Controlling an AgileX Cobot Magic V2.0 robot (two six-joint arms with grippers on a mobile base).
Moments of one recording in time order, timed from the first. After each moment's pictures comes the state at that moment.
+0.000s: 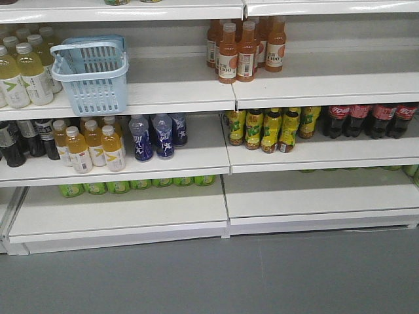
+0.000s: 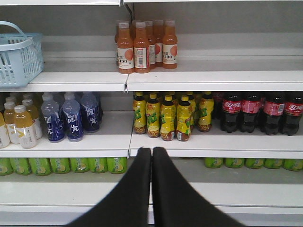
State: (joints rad) left arm -0.01 -0.01 0.04 -0.02 0.02 -0.02; right arm 0.09 -0.01 0.03 -0.04 0.17 0.03
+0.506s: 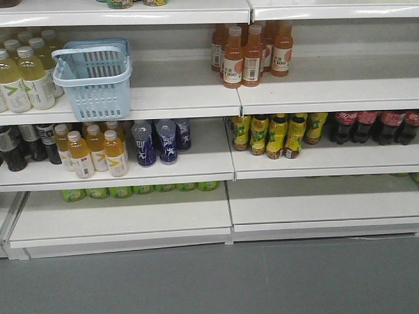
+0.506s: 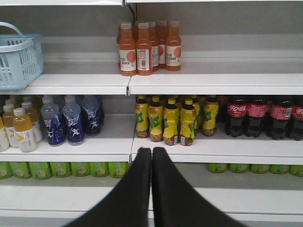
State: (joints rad) left arm -0.01 -0.01 0.04 -0.02 0.02 -0.02; right arm 0.09 -0.01 0.03 -0.04 0.17 0.03
